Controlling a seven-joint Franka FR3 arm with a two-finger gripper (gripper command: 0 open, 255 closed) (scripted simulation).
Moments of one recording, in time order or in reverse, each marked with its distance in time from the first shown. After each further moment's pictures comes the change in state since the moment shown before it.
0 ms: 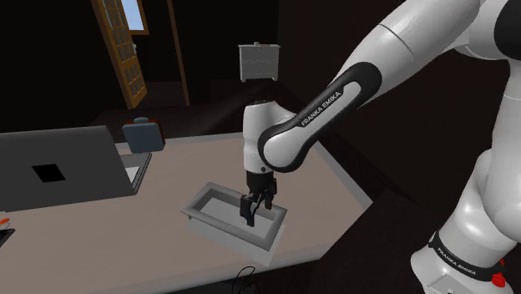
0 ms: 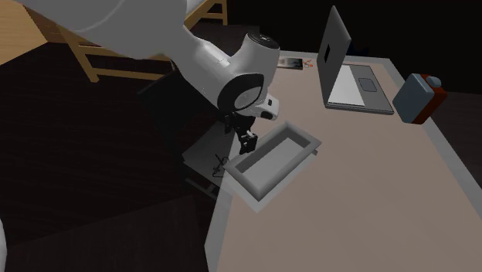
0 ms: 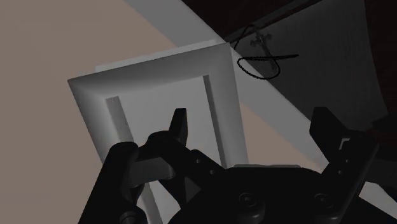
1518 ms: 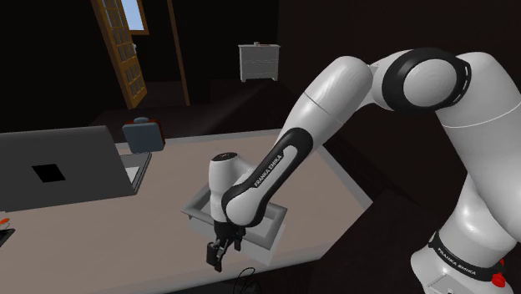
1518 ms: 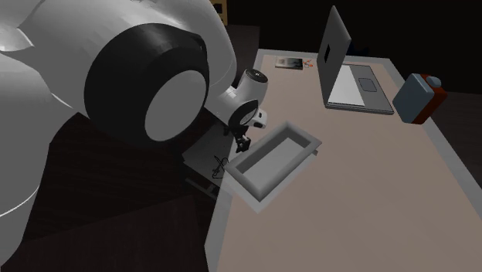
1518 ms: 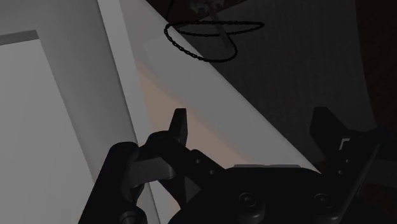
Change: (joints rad) arm 0.149 0.481 -0.020 0.337 -0.087 0.147 0.061
